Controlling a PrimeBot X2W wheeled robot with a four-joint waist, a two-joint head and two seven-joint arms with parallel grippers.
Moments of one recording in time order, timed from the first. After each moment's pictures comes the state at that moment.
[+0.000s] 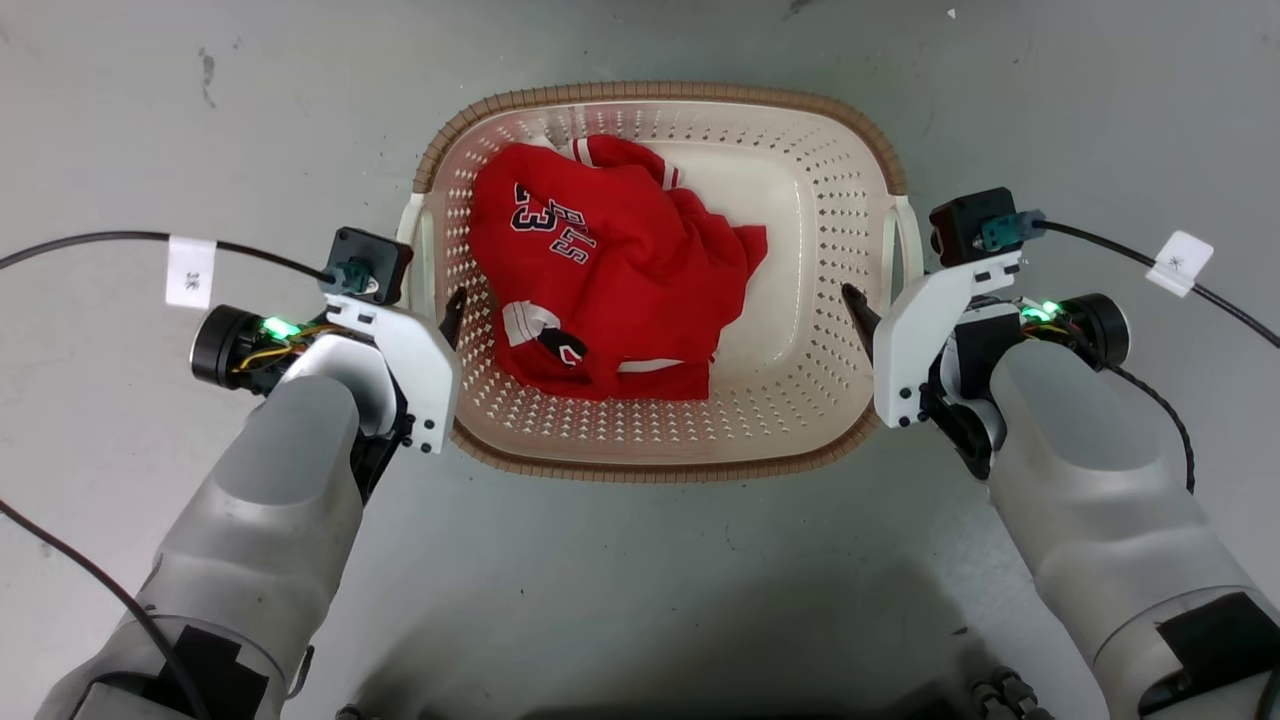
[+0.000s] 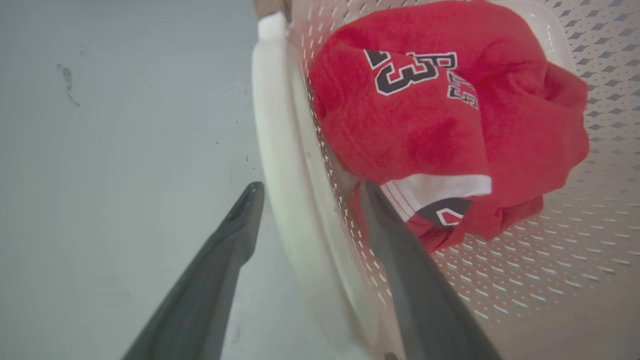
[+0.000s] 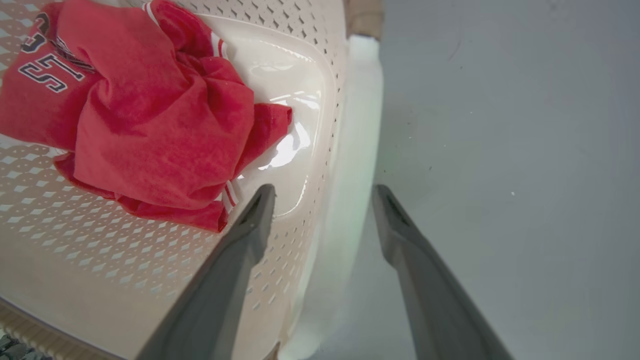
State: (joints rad) left arm -0.92 0.23 -0.56 1.13 -0.38 -0.13 -0.11; right arm -0.93 -0.05 0.32 1.16 0.28 0.13 0.06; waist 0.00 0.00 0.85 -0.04
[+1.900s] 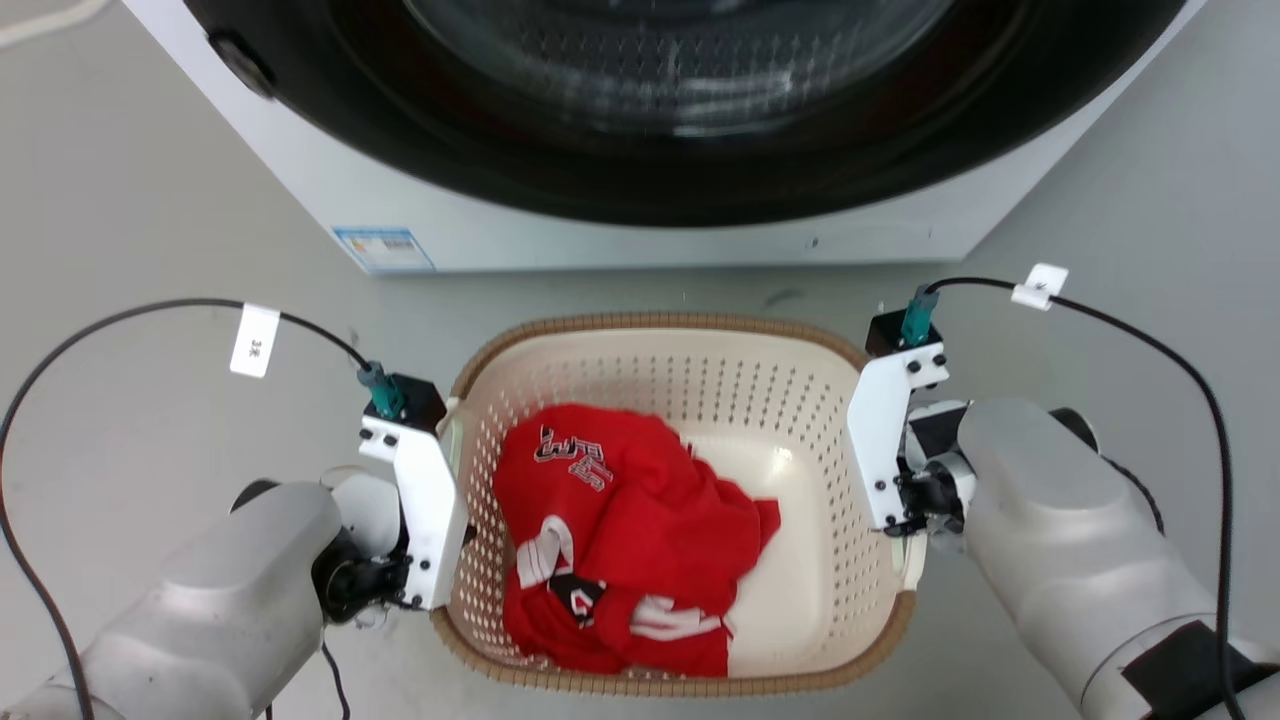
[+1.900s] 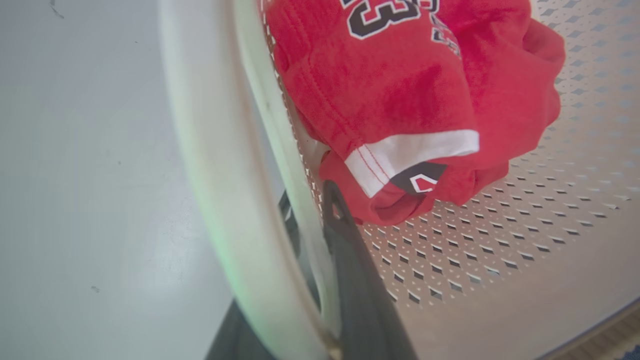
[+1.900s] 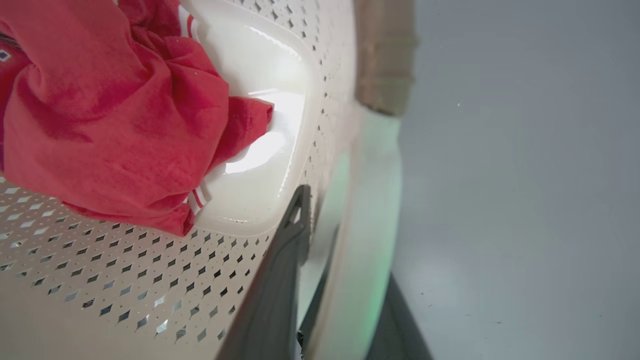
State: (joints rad) left arm -0.85 0.51 -1.26 0.73 -1.26 -0.13 0.43; right arm -0.91 -0.05 0.57 1.22 0.50 0.13 0.65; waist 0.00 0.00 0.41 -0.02
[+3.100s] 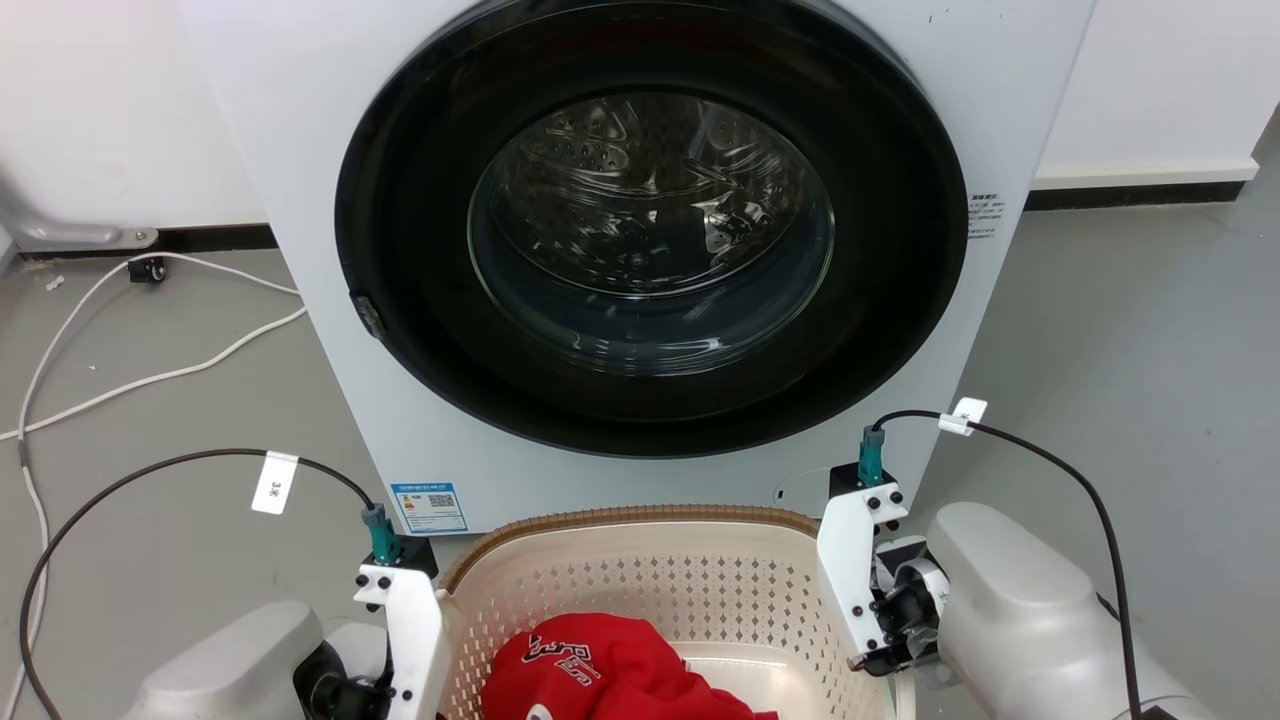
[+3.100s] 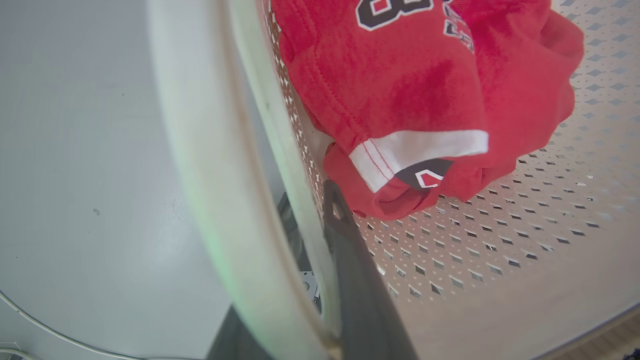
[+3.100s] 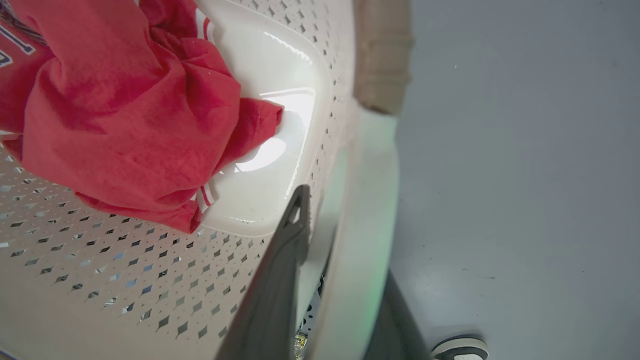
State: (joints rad) left arm -0.67 0.55 -1.27 0.70 -1.42 -0.13 0.72; right arm -0.76 -0.04 0.75 1.18 0.72 0.13 0.91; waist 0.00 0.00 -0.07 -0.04
